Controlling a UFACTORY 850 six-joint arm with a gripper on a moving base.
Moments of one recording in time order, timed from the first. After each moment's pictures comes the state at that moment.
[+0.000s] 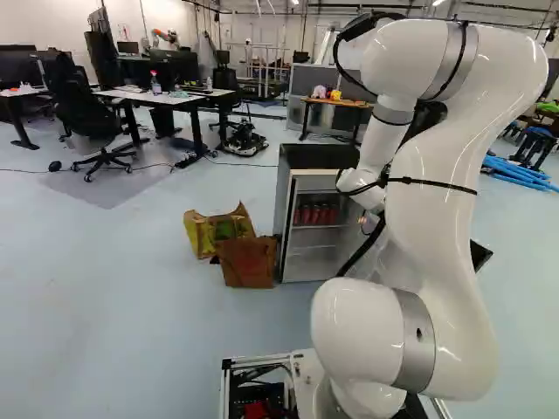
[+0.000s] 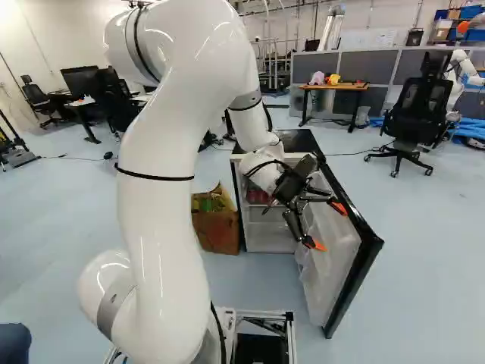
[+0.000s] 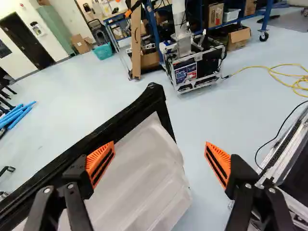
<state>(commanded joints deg) -21.8 -30.4 -46.9 106.2 68.4 0.0</state>
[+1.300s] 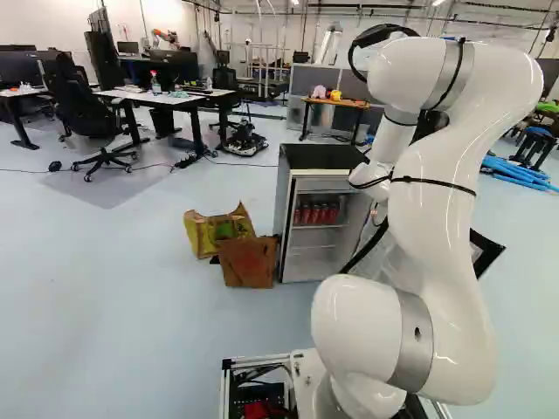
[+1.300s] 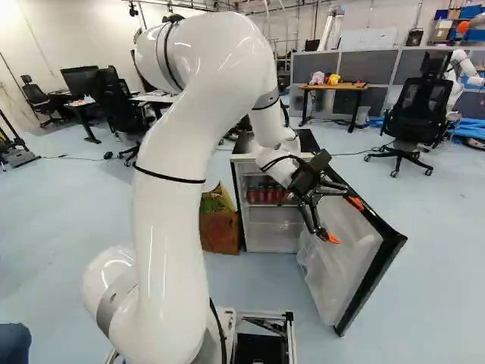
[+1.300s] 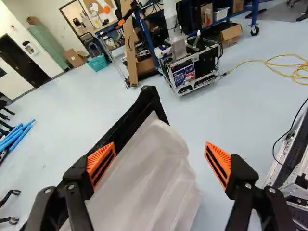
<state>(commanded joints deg) -26.1 -35.1 -56.1 106.2 70.5 0.0</state>
